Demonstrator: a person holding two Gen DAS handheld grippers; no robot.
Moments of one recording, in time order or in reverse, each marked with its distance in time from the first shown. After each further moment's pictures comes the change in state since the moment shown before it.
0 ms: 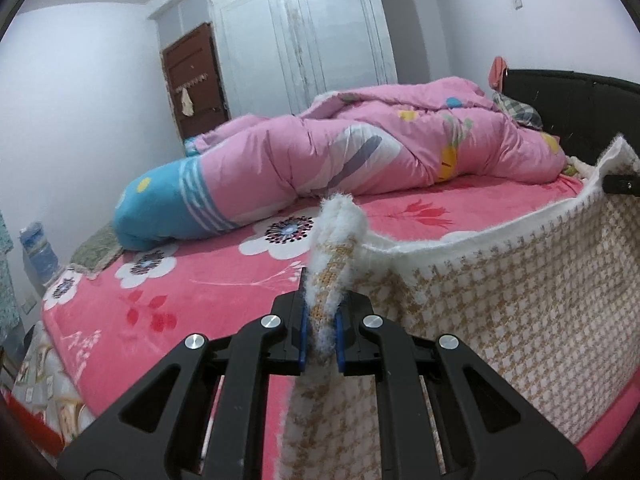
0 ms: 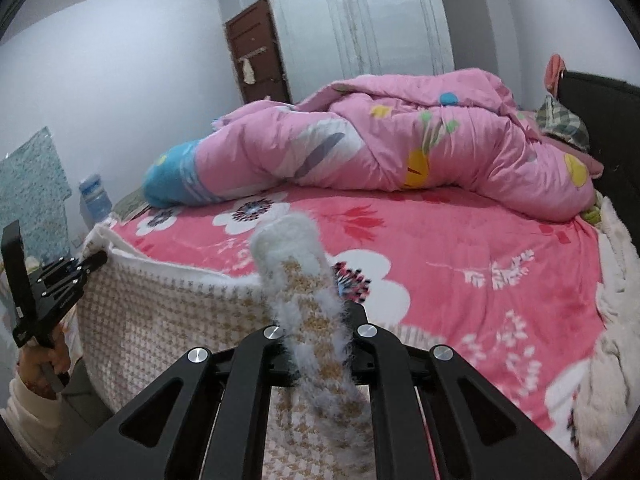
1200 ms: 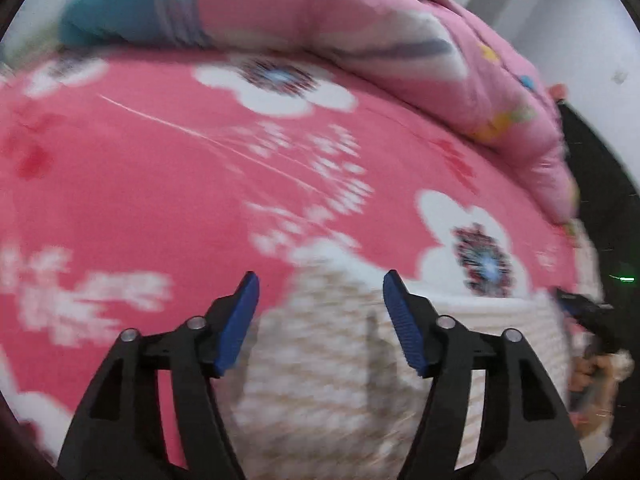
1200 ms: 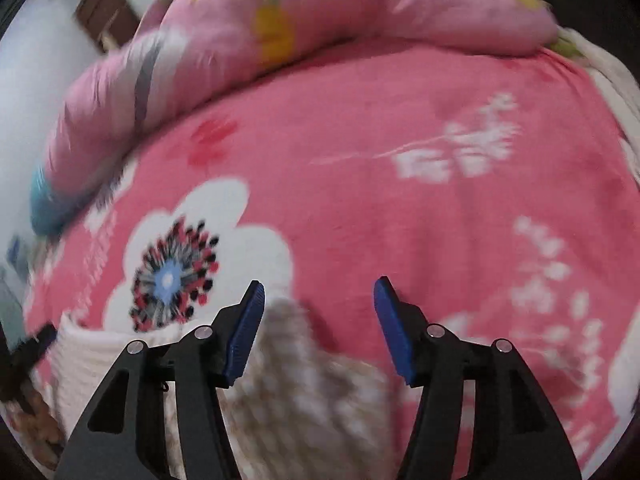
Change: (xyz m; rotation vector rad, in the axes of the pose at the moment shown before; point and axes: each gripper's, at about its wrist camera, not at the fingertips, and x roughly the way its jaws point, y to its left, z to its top) left arm 0.173 0.074 -0.041 -0.466 0.414 -0.208; right arm 0.140 -0.117 -0.037 0.388 0.269 -0.207
